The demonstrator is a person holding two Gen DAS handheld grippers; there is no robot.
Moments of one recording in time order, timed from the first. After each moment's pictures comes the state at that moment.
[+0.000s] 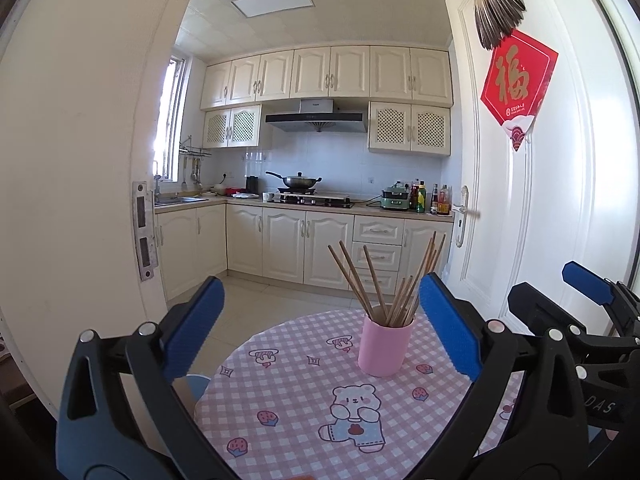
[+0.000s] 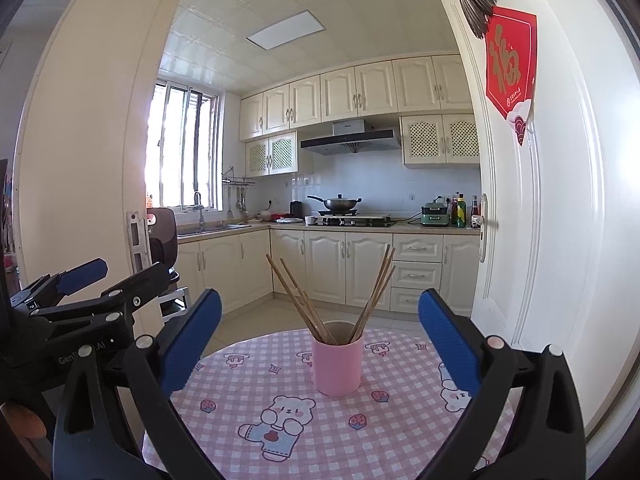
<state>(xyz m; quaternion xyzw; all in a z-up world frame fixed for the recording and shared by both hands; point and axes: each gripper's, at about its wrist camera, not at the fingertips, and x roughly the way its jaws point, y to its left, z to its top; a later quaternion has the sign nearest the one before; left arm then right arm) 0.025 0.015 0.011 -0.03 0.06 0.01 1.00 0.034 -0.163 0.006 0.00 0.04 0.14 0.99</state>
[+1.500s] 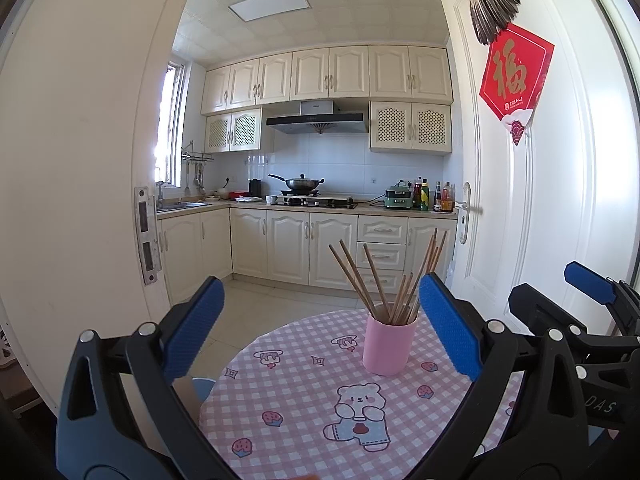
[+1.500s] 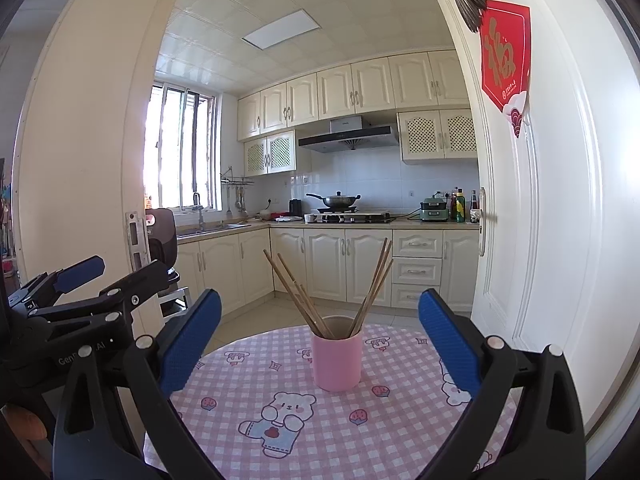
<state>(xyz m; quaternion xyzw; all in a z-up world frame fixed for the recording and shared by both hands) 0.025 0.012 0.005 -0.01 0.05 0.02 1.00 0.031 -0.164 0.001 0.01 0.05 0.14 0.99</state>
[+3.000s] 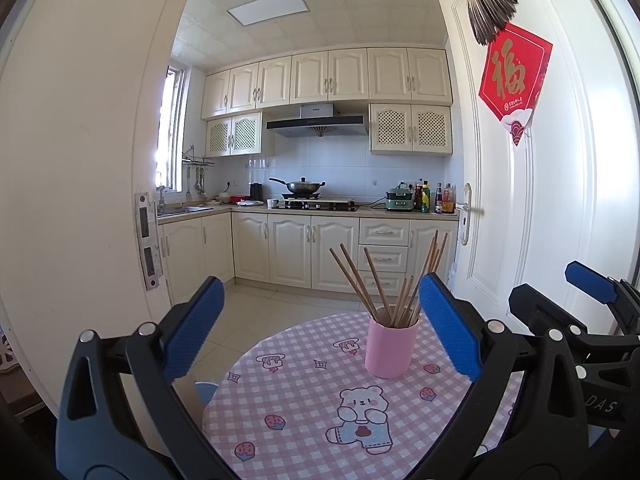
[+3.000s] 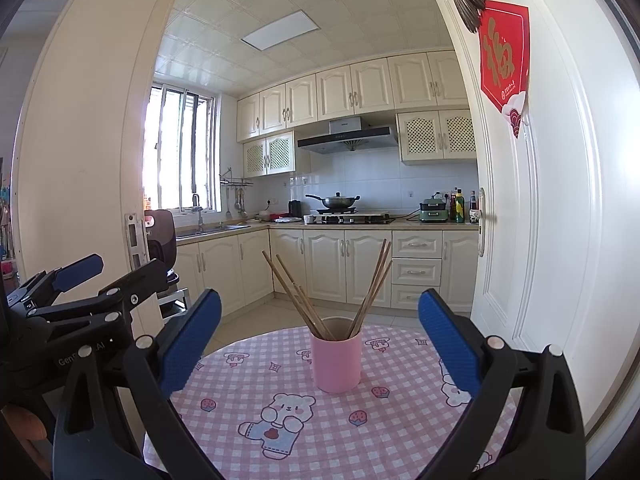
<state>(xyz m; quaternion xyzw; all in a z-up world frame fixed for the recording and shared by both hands) 0.021 0.017 0.007 -0.01 0.05 0.02 1.00 0.032 -0.163 0.000 0.01 0.05 0.14 0.99</state>
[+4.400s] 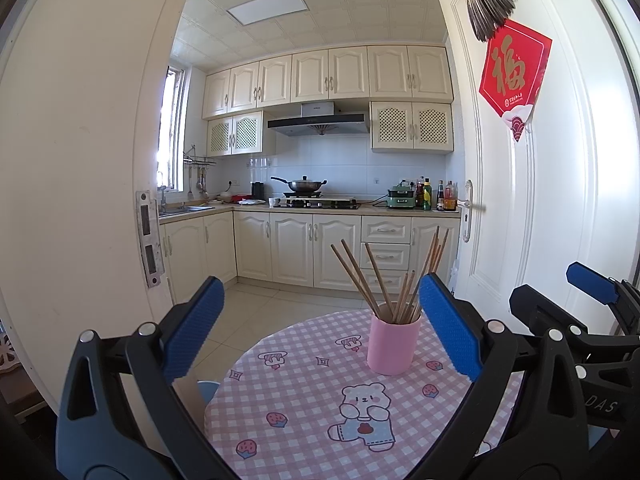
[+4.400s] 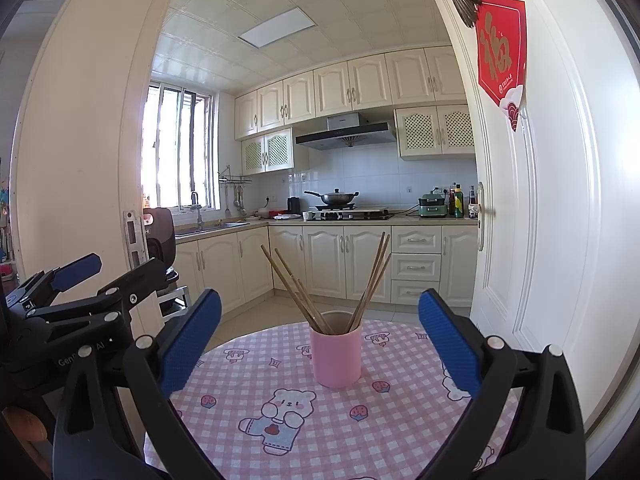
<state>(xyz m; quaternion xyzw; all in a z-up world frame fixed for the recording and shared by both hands) 0.023 0.018 0.004 0.00 0.05 0.02 1.00 0.029 -0.161 -0.003 0.01 0.06 0.13 0.99</state>
